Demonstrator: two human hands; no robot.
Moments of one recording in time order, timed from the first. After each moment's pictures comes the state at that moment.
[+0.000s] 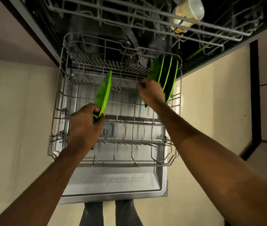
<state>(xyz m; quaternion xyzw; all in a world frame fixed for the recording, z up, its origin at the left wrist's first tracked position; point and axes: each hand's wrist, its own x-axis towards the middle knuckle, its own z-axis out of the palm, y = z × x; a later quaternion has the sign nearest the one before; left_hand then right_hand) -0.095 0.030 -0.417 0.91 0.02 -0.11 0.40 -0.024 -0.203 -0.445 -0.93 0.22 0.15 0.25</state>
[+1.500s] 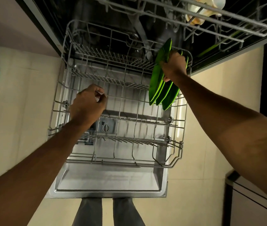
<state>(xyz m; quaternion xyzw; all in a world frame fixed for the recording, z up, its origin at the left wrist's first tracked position) -0.051 0.024 -0.455 0.92 0.05 -0.15 0.36 0.048 -0.268 -0.454 -0.93 0.24 0.10 0.25</state>
